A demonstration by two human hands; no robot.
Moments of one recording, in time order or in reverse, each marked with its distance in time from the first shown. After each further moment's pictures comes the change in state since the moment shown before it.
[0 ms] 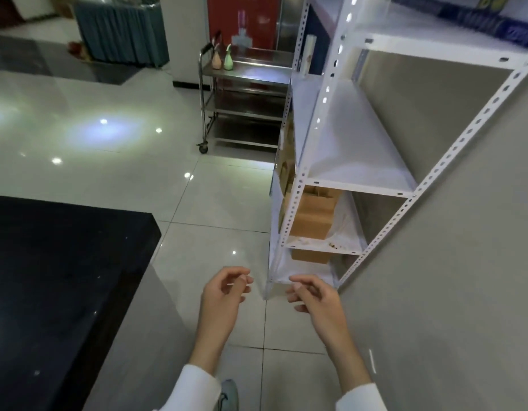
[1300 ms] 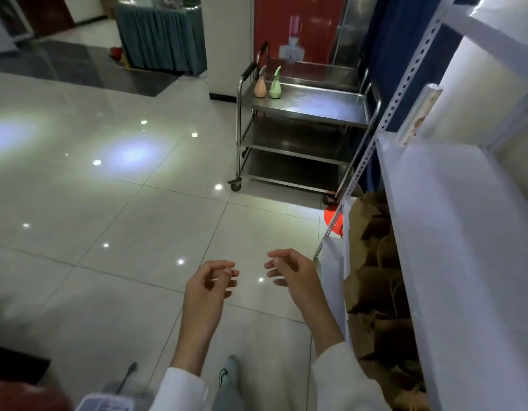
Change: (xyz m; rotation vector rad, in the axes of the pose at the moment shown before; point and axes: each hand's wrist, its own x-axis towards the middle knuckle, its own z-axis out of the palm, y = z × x) left_hand 0.642 0.146 -0.025 0.032 0.208 0.026; right_hand 0.668 -0.201 0.247 0.023 -0.217 -0.026
